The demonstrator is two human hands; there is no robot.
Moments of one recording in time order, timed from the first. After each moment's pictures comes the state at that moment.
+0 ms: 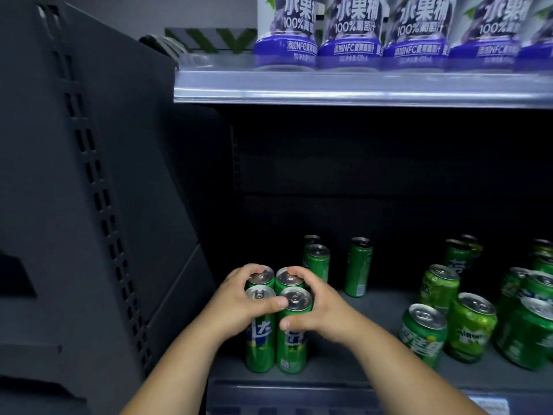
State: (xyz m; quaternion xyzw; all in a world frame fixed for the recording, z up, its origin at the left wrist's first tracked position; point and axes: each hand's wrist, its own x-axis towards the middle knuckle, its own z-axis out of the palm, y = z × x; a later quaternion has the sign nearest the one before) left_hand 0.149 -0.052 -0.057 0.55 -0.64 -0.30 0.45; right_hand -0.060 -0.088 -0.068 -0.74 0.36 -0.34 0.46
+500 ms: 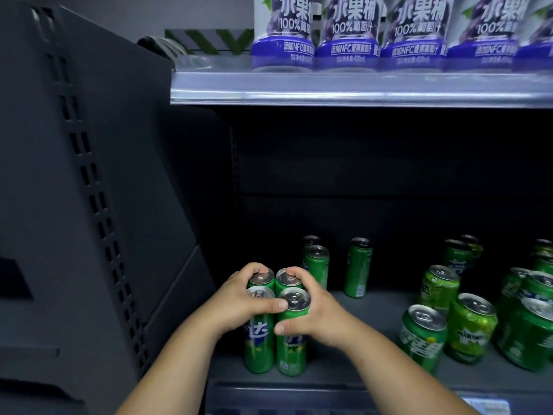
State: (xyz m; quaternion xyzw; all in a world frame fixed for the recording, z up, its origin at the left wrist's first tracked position) left_hand 0.148 -0.056 -0.045 0.56 -0.64 -0.36 0.39; right_hand -0.054 -0.089 -0.075 -0.73 0.37 -0.33 0.46
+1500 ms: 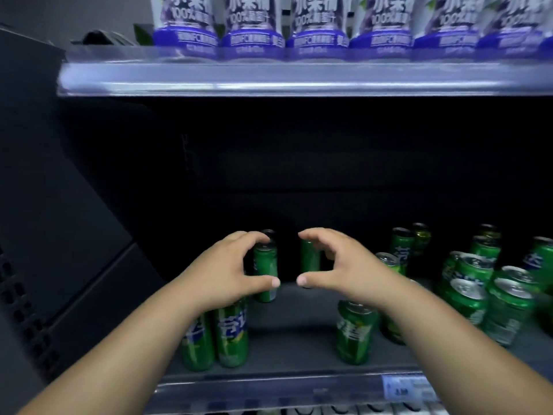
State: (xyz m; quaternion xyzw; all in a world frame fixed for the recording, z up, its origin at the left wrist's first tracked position) left_hand 0.054 -0.043 0.026 0.55 -0.79 -0.08 0.26; right_hand -0.192 -0.070 0.023 -0.81 0.43 -0.31 0.24
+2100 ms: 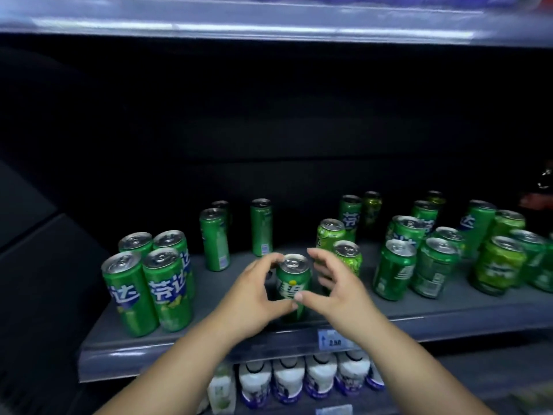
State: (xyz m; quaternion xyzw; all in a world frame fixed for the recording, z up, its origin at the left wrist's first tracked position) left_hand -0.087 -0.035 -0.094 0.51 -0.75 -0.25 0.35; right_hand -0.283 -0.024 -0.087 -0.68 0.47 -0.44 0.34
